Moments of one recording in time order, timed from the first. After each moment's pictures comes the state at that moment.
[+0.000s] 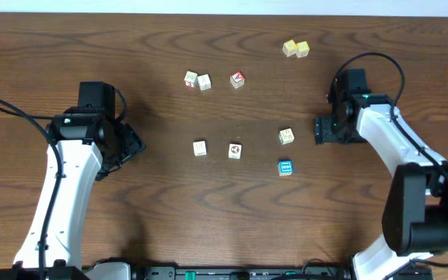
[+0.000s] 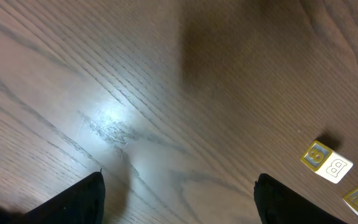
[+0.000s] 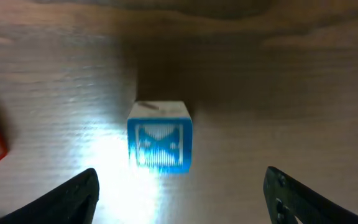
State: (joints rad) left arm 0.02 1.40 1.12 -1.12 -0.05 -0.64; right arm 0.07 1.81 1.17 -0.74 0.10 0.05
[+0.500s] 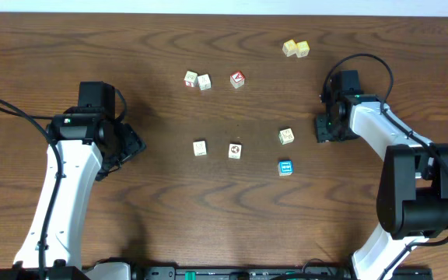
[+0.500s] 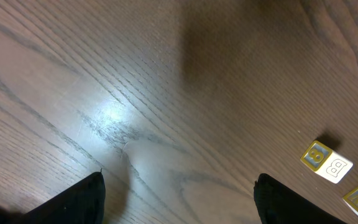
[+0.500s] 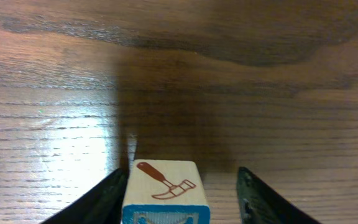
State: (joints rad) left arm 0.02 1.40 1.12 -1.12 -0.05 -0.64; right arm 0.07 1.91 1.17 -0.62 0.10 -0.01
